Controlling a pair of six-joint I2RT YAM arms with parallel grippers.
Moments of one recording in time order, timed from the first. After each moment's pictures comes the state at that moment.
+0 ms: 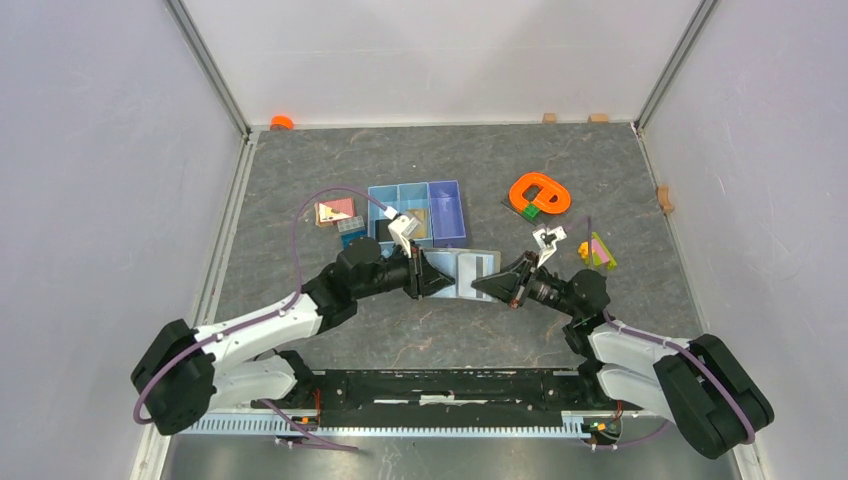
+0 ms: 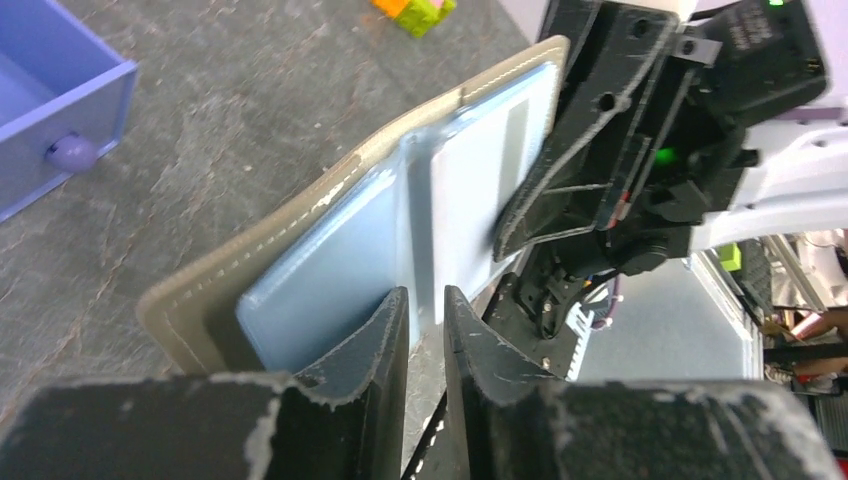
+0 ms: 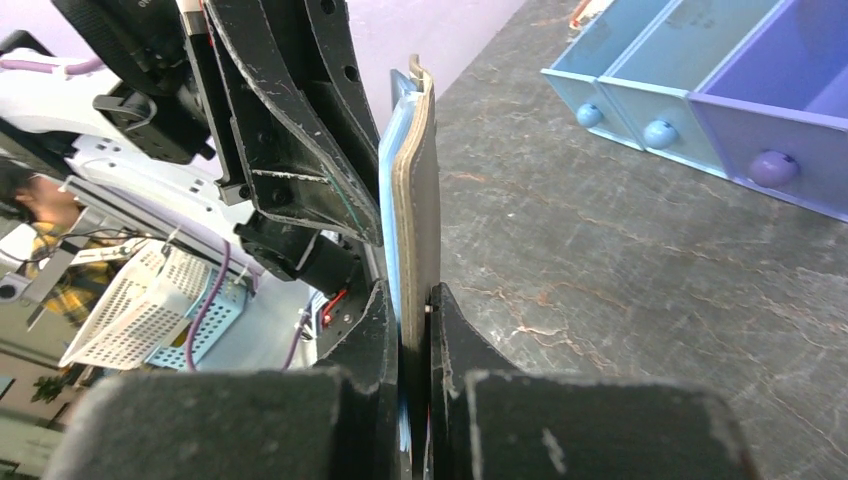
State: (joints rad) left arm -0.82 1.13 0.56 0.30 0.31 -0.57; right arm 0.47 1.09 0.09 1.11 -0.68 0.82
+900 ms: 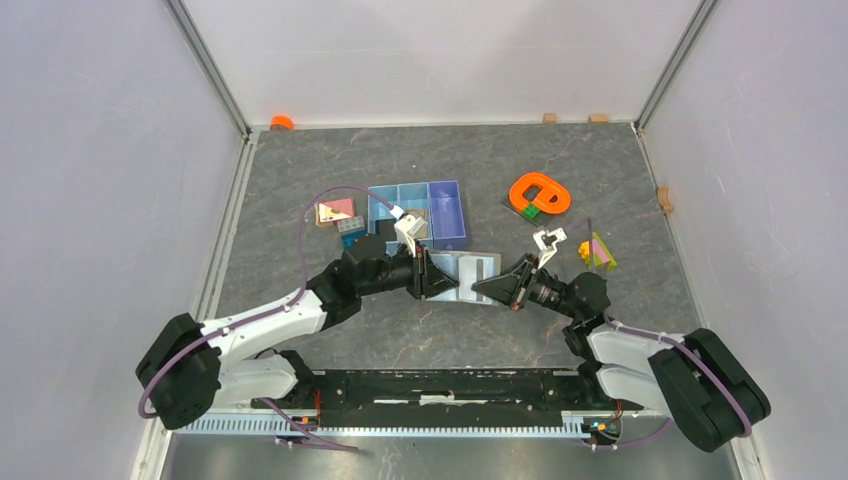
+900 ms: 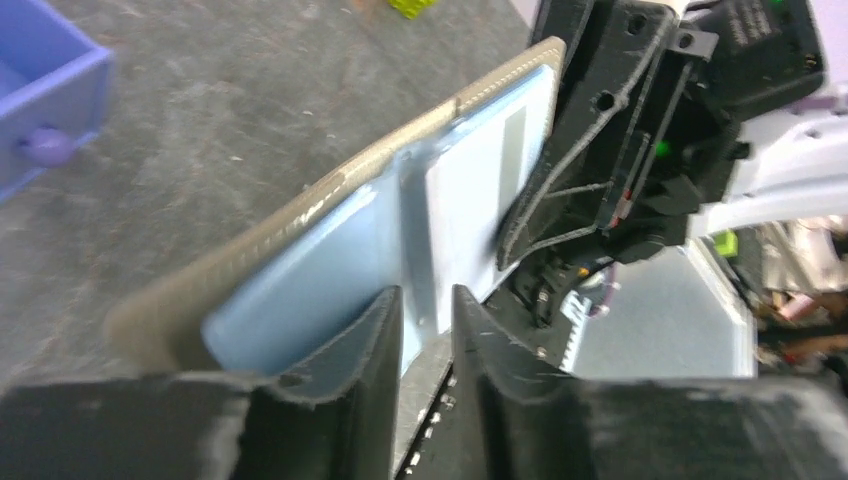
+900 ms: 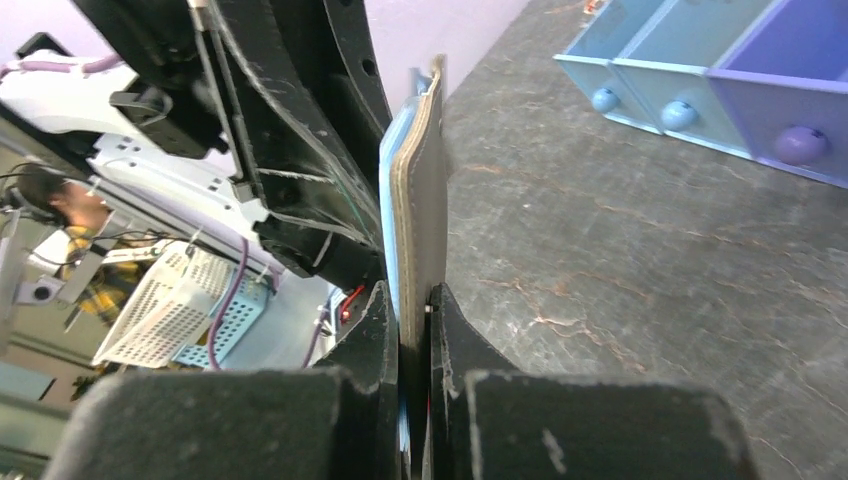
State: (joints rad) left arm -0.82 1.17 0.58 0.33 0.38 -0.57; right arm 0.47 1.14 0.07 1.26 -0.72 0.92
